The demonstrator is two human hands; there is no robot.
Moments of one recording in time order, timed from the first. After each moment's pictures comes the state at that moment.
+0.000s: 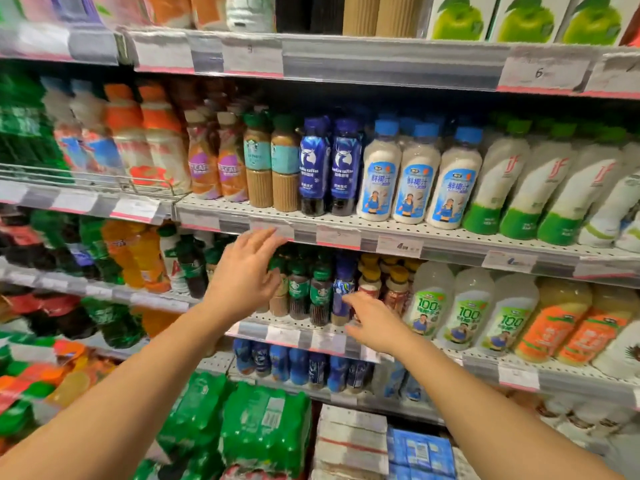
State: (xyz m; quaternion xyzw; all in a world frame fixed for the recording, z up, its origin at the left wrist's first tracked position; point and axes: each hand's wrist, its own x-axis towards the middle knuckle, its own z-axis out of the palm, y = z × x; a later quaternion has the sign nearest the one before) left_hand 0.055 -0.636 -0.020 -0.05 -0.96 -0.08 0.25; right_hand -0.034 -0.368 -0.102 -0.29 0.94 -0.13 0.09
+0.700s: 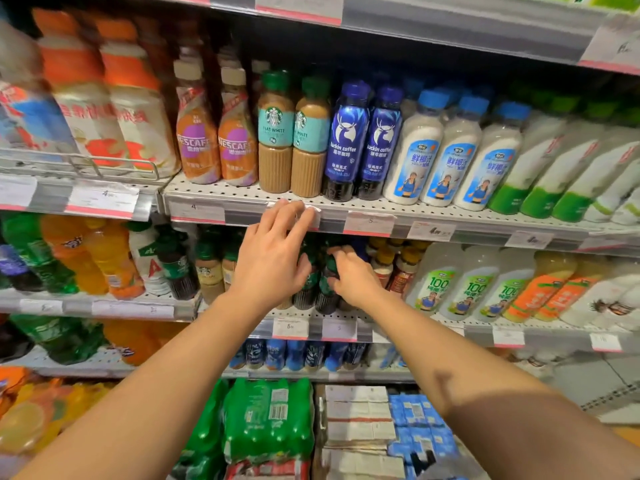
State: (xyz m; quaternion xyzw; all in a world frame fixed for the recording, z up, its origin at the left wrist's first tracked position) left_hand 0.008 -0.673 -0.031 -0.14 -0.95 -0.07 0.28; right_hand -0.076 -0.483 -0.103 -0.13 0.99 -0.10 0.01
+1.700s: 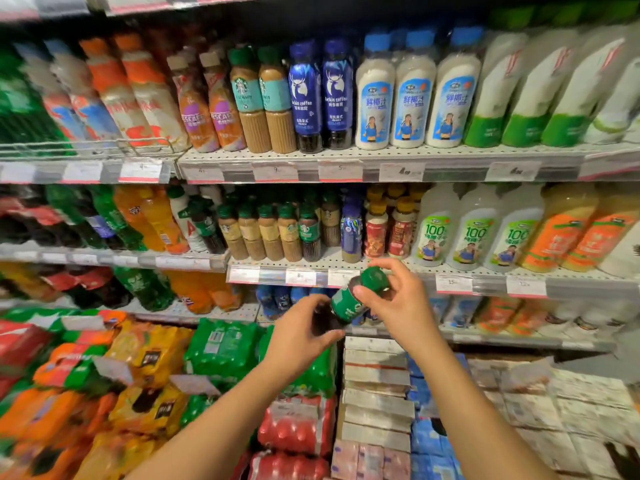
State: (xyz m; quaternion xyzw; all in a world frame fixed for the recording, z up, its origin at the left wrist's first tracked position) left_hand 0.173 -0.555 -0.144 -0.02 -0.94 -0.32 0.06; right_hand 0.125 -0.354 -0.107 -0.12 0.78 -0.61 -0.03
